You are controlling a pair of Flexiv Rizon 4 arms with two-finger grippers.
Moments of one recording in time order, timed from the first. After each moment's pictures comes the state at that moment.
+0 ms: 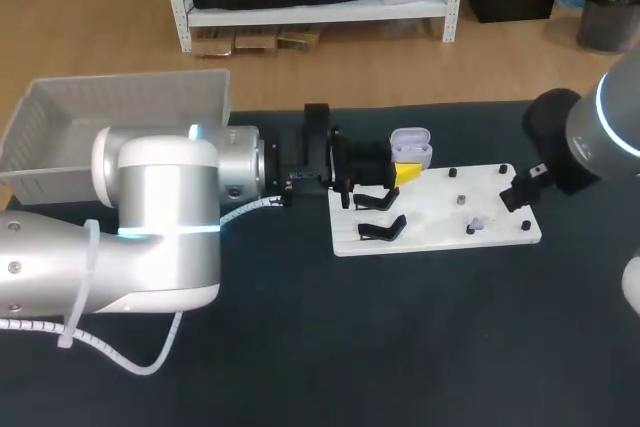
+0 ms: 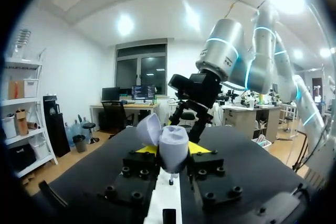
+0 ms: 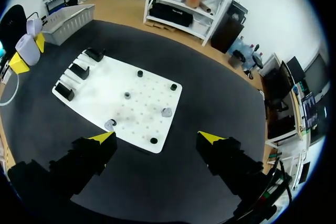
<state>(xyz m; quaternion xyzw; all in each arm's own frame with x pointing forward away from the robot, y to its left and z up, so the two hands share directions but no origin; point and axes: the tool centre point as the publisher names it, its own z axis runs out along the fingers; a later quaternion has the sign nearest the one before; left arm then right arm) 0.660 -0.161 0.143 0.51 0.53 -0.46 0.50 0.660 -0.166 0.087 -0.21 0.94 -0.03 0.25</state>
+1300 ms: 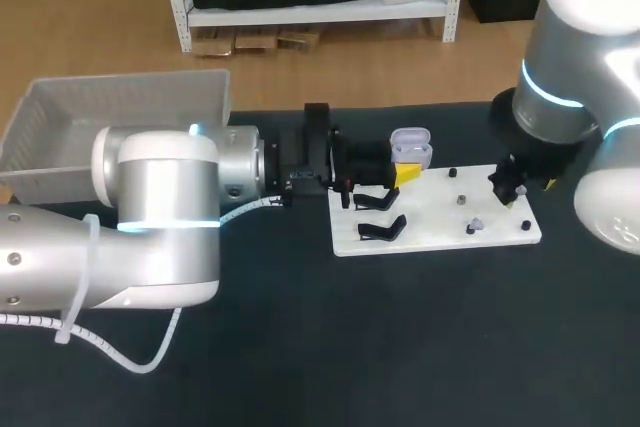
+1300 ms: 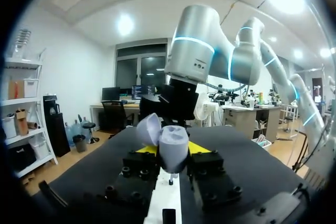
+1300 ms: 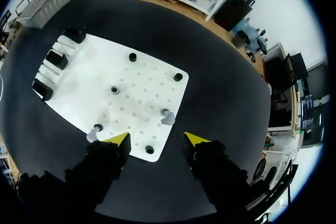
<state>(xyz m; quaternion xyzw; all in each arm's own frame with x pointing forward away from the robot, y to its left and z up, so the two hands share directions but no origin) 0.660 -0.161 0.143 0.51 0.53 -0.46 0.50 0.688 -0.165 0.050 -0.22 0.96 -0.07 0.12</state>
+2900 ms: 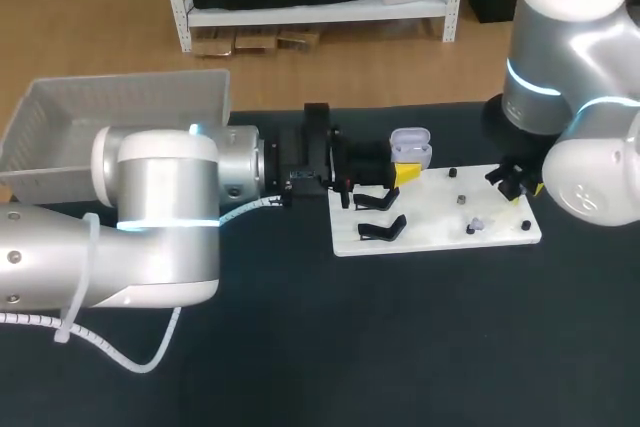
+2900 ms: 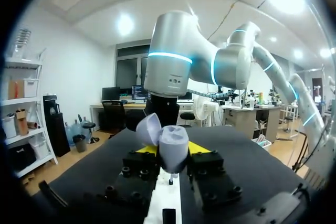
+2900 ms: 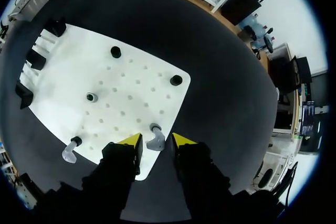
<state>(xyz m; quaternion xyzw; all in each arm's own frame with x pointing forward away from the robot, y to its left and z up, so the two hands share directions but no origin) 0.660 -0.161 0.143 0.51 0.53 -0.46 0.50 0.715 -0.174 0.021 -0.24 0.97 -0.07 0.08</state>
